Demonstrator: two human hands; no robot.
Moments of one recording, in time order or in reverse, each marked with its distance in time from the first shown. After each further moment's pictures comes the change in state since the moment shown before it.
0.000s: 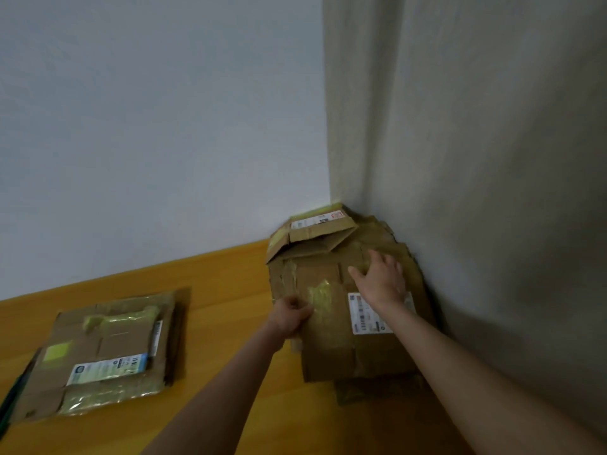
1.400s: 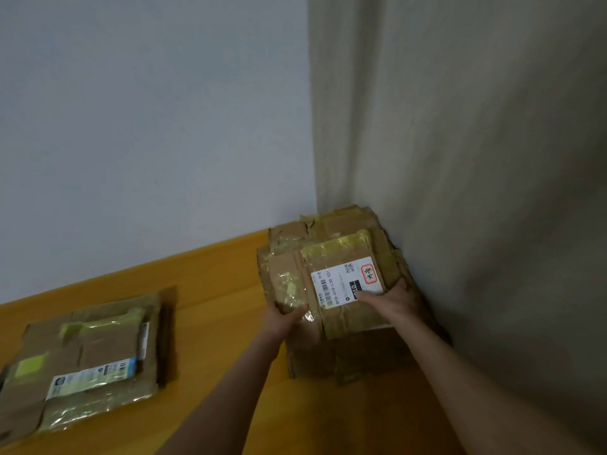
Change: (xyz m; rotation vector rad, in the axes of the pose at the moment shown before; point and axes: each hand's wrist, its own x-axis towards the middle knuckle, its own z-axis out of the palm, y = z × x) left_hand 0.007 -0.047 -0.003 -0.159 -0.003 0.038; right_hand -0.035 0.056 0.023 0.287 -0.124 0.481
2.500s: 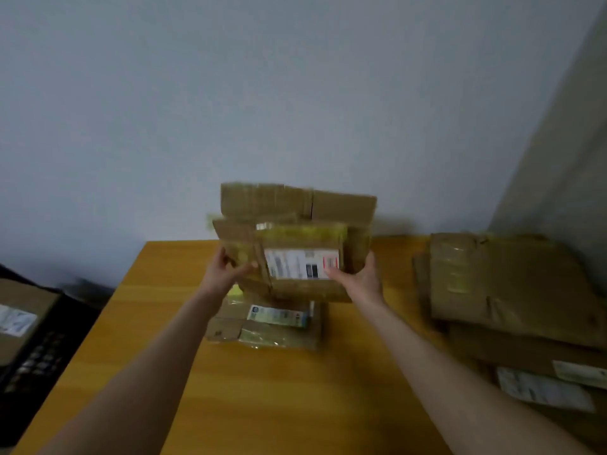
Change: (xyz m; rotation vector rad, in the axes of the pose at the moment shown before) left_hand -0.104 -0.004 -0.376 -0.108 0.508 0.323; right_hand -0.195 -0.170 0.233 0.357 -0.420 -0.531
